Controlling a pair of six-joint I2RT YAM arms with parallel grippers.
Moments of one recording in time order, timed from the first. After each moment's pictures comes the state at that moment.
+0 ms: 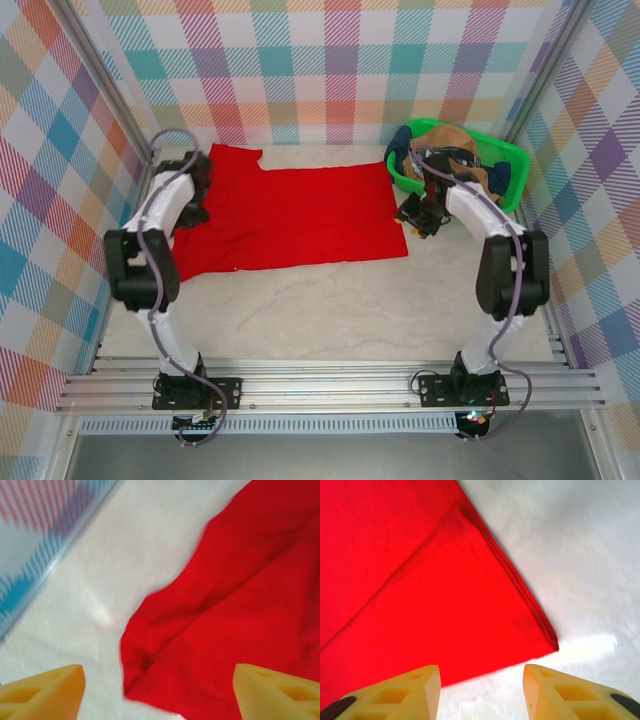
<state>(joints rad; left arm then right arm) 0.03 1.86 1.55 -1.21 -0.48 -0.77 0.17 1.78 1.38 -0.86 -0.24 0.74</state>
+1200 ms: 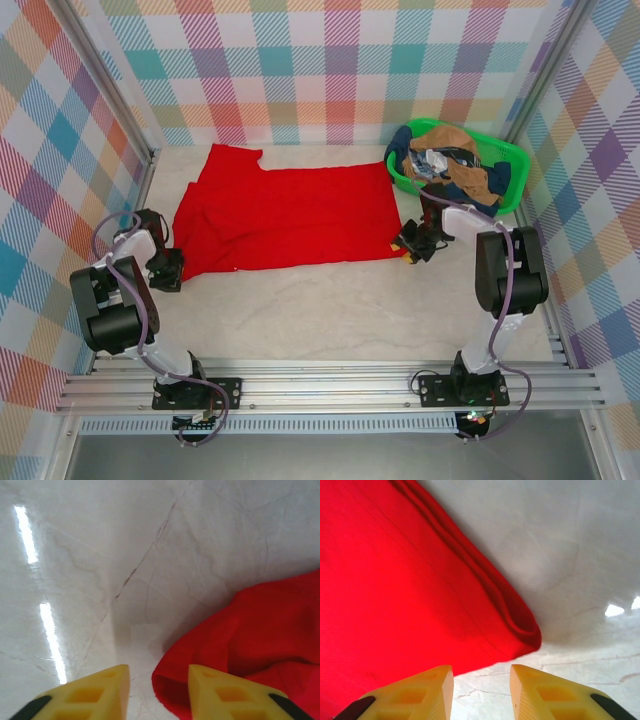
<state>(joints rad) 0.33 1.62 0.97 -0.76 0.00 -1.27 0.16 1.83 1.17 -0.68 -0.36 0.84</state>
